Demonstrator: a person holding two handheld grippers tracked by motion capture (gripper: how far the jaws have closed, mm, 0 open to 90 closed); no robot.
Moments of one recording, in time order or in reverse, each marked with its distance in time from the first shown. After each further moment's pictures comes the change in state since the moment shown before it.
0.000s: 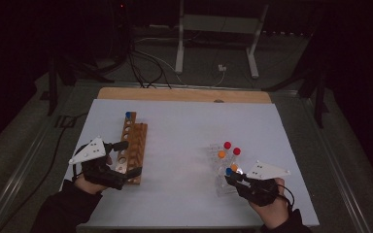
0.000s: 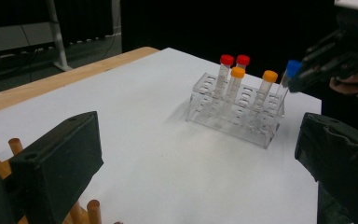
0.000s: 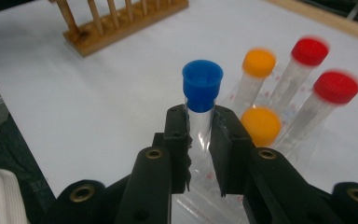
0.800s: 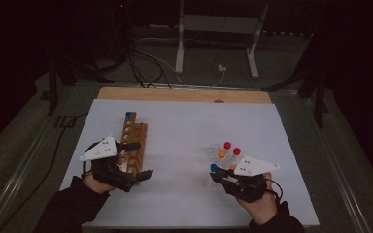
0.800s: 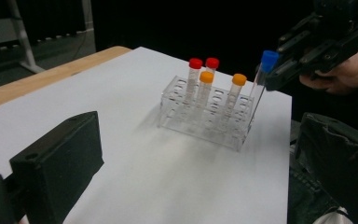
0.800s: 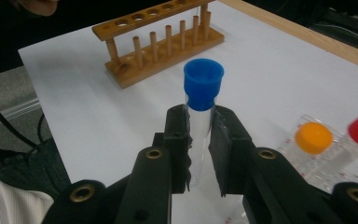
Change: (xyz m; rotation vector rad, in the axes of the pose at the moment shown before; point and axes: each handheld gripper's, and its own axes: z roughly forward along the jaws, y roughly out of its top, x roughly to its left) left arm -0.015 0.017 0.021 0.030 -0.115 0.014; right arm 0.022 0.032 0.011 -0.057 0.107 -0.050
